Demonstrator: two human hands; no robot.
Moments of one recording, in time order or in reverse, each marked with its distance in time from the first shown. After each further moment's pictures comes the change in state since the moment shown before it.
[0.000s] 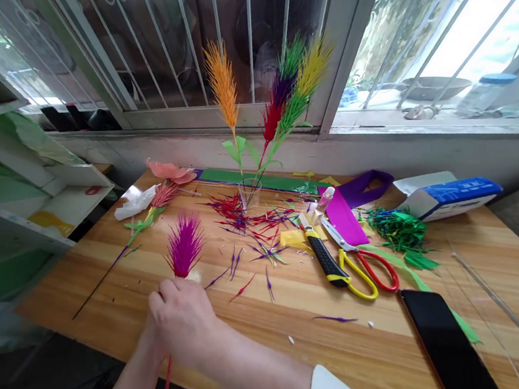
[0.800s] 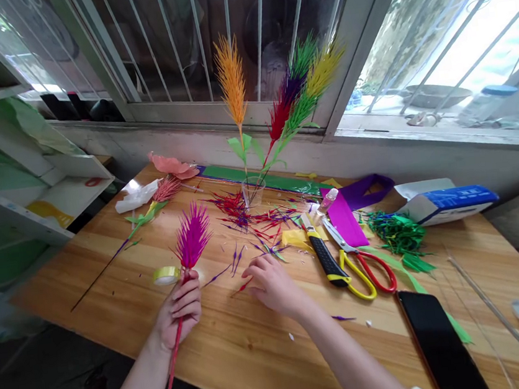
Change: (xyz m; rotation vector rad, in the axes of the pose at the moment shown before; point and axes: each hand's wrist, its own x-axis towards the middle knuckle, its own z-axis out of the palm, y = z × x) left_hand 0.010 -0.014 -0.011 -1.087 -0.408 -0.659; right_hand -0.086 0.123 -0.011 0.238 0.000 0.239
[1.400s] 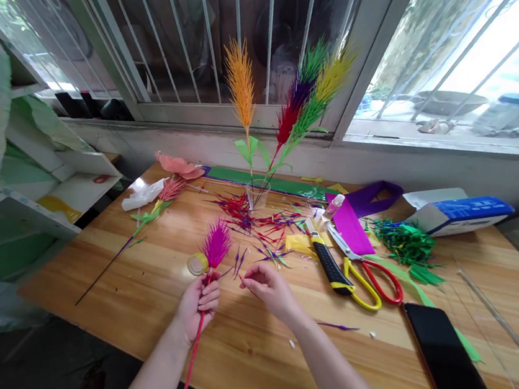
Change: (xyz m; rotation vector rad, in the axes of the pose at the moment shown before) left_hand 0.032 -0.020 -0.005 0.125 0.113 -0.093; right_hand 0.001 -0.011 0.020 0.732 0.073 0.437
